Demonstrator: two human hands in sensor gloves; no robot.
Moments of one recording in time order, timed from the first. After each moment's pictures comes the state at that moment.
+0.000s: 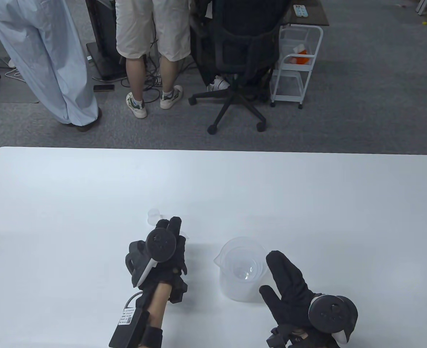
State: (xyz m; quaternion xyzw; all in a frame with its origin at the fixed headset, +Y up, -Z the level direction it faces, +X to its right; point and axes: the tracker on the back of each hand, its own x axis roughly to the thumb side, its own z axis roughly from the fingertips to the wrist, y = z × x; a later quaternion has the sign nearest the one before) left_hand -0.154 -0.680 -0.326 0.08 0.01 0.28 0.96; right_hand 0.179 -0.676 -0.234 0.21 -0.15 0.86 0.44
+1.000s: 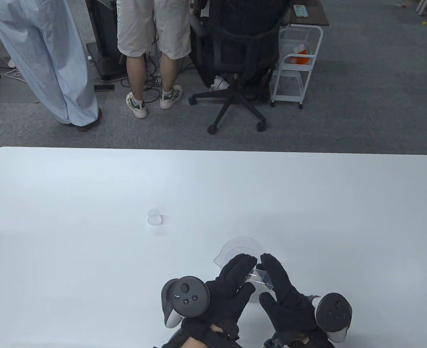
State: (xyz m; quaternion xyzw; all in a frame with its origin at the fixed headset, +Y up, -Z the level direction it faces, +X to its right) left_hand -0.042 -0.656 -0.238 0.04 -0.28 0.53 0.80; right_hand 0.170 -0.677 -0.229 0.24 -0.09 0.78 0.57
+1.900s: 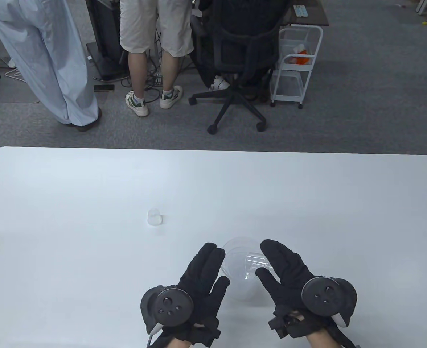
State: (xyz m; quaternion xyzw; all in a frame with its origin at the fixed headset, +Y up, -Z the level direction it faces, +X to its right) left_hand -0.092 -0.674 -0.241 0.16 -0.21 0.39 0.88; right_hand 0.166 -0.628 -0.259 0.20 -0.18 0.91 0.32
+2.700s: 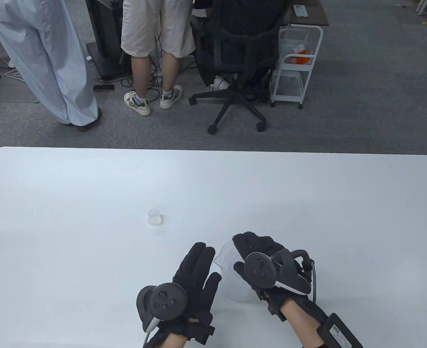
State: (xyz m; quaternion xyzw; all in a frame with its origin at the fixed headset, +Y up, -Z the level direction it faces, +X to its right) left_hand -0.101 -0.689 -0.248 0.14 -0.18 0.41 0.88; right_hand 0.107 -0.635 -0.295 0.22 -0.06 0.97 0.06
